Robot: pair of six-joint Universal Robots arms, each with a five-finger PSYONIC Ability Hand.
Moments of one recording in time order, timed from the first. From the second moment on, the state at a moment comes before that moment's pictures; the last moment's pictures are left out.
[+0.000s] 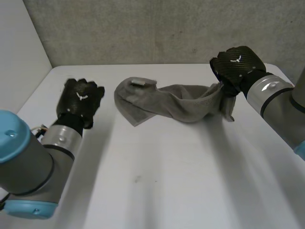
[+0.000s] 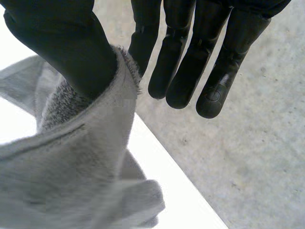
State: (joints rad) left arm 4.25 -1.78 -1.83 3.64 -1.64 3.67; right arm 1.93 -1.28 1.33 0.04 1.38 2.64; left_hand 0.80 0.79 0.80 0.79 0.63; right_hand 1.07 1.17 1.19 1.20 0.93
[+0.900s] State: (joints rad) left arm 4.24 -2.28 -1.29 3.53 -0.75 3.27; right arm 1.95 -1.78 1.54 -0.02 1.16 2.64; left_hand 0.97 0.95 0.95 0.95 0.77; right_hand 1.07 1.17 1.19 1.20 0.93
